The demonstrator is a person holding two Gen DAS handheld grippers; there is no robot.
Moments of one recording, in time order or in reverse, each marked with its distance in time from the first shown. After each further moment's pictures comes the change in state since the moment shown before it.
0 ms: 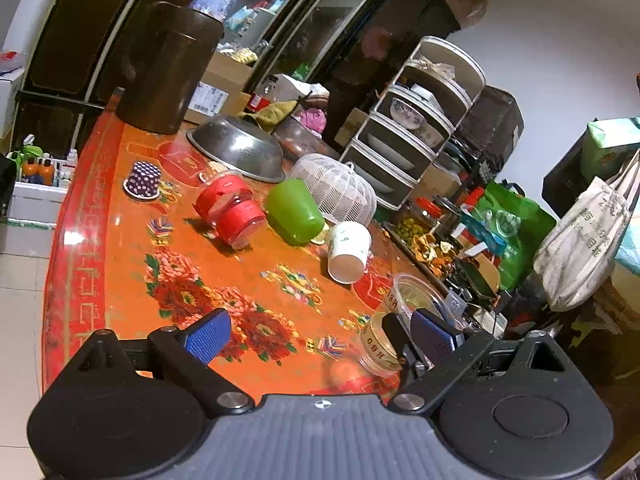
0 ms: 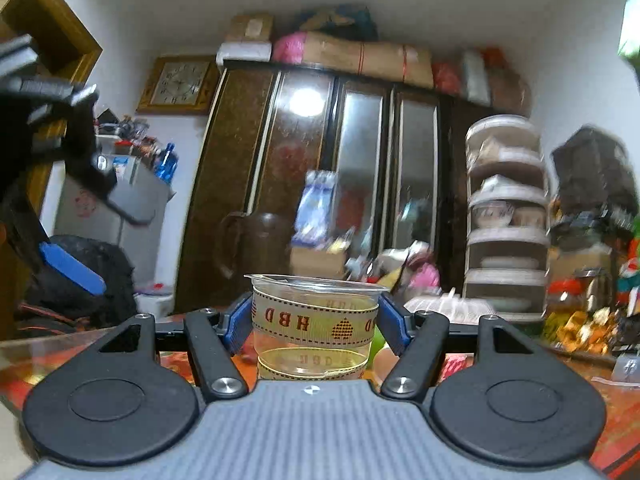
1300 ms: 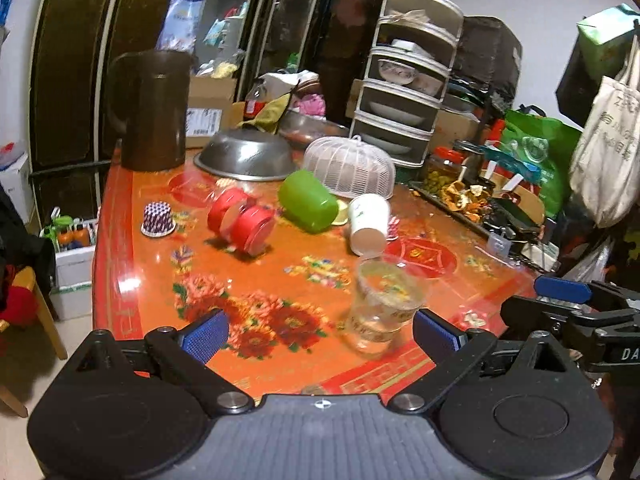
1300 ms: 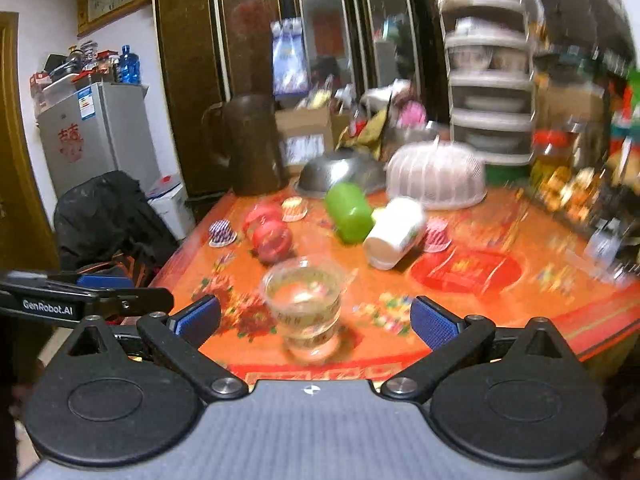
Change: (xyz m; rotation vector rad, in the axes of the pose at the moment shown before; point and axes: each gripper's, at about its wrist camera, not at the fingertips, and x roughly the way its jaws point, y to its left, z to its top) left arm -0.011 -0.058 0.003 0.294 0.069 0.180; right arm -0.022 -0.044 0.125 0.244 0.617 0.035
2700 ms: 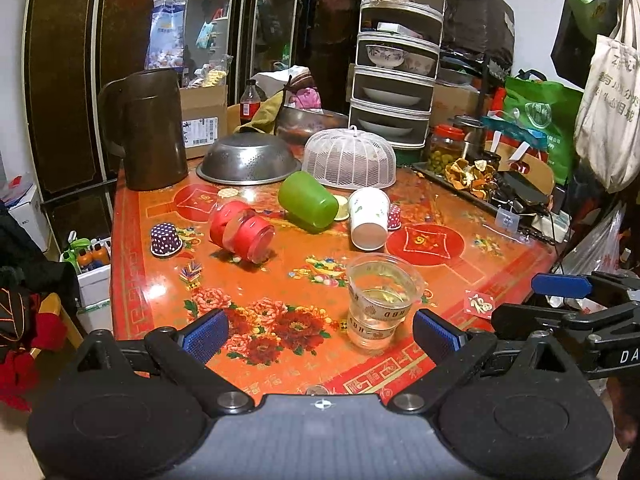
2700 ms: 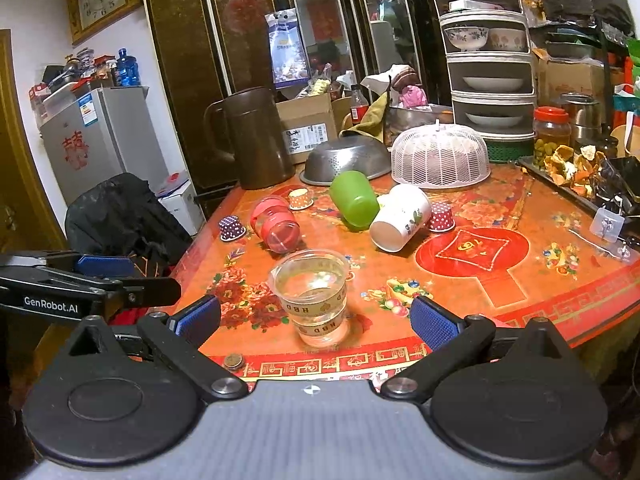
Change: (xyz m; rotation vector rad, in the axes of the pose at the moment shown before) left arm -0.004 -0.030 0.018 0.105 0.053 0.083; right arm 0.002 -0.010 0.008 0.073 0.063 0.053
